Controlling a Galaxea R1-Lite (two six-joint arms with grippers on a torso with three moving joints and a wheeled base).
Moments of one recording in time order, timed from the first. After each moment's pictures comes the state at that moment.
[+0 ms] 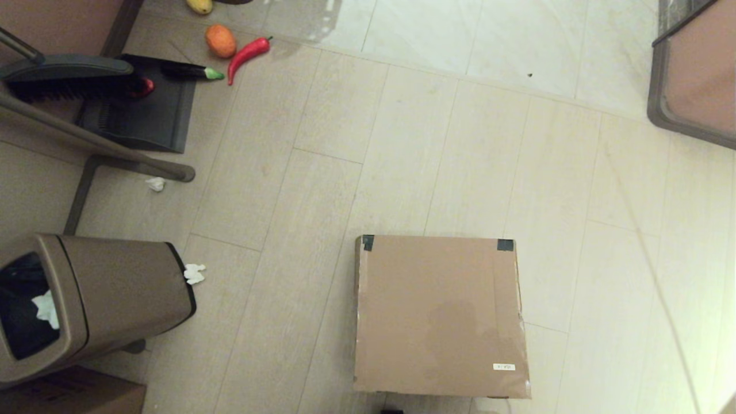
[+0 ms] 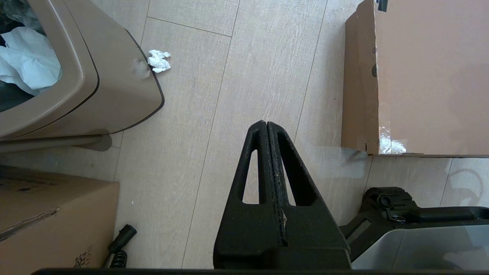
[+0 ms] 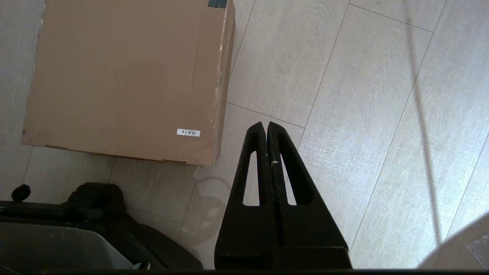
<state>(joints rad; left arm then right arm) 0.00 0.00 0.00 0.01 0.00 0.00 0.01 0.00 -0.01 0.02 0.03 -0.03</state>
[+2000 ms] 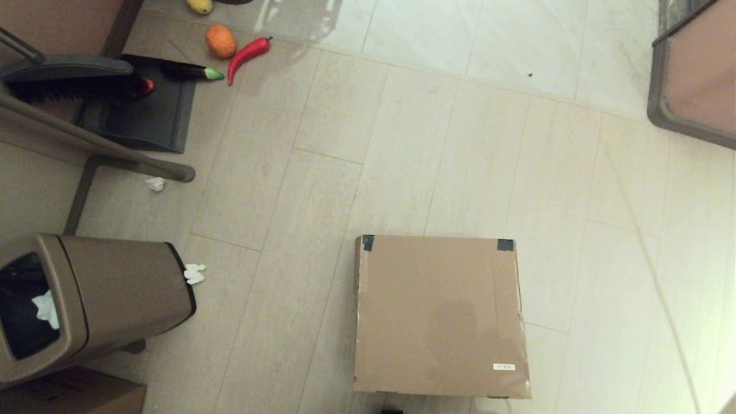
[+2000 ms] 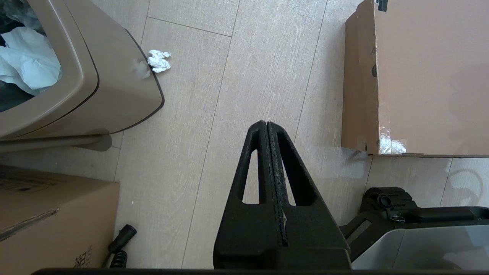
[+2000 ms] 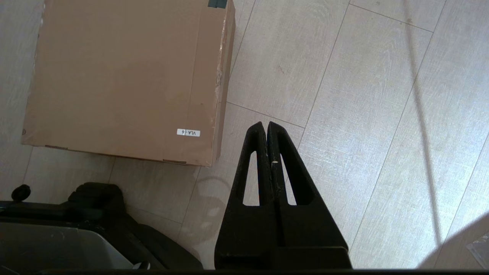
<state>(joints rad) 0.00 0.00 0.00 0.01 0.00 0.00 0.01 0.00 -0.01 0.02 0.03 -0.03</state>
